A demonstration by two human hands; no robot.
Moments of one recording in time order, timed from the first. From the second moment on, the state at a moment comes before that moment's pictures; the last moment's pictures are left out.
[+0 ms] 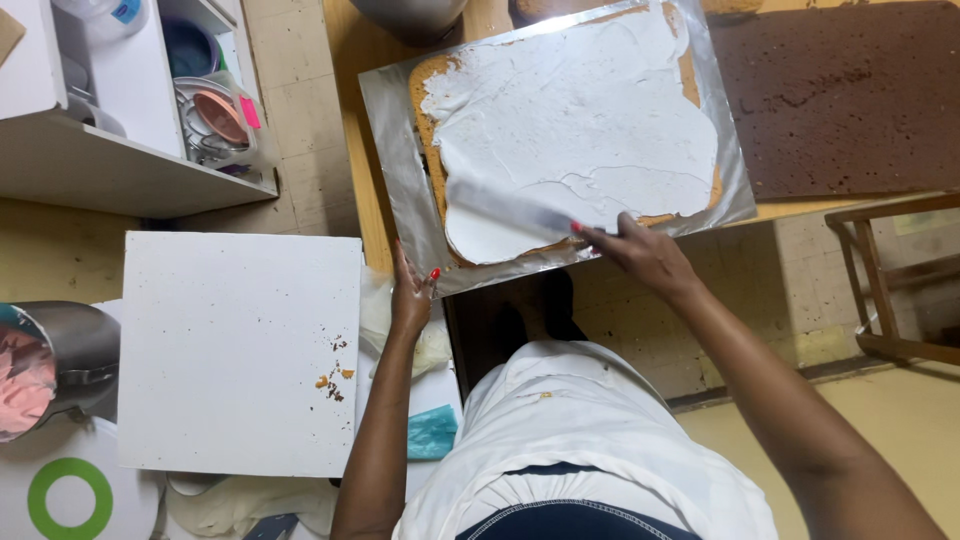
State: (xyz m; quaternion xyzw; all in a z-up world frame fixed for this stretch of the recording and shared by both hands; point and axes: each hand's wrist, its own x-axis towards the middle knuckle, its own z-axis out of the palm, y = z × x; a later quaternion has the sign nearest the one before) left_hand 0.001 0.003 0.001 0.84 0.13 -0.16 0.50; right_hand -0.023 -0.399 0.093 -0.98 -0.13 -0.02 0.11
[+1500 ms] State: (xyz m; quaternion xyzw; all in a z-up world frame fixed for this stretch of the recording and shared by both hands) left_hand 0.001 0.006 -0.021 0.81 0.15 -0.14 0.55; right_hand 0.070 -0.275 0.141 -0.91 0.18 0.06 0.37
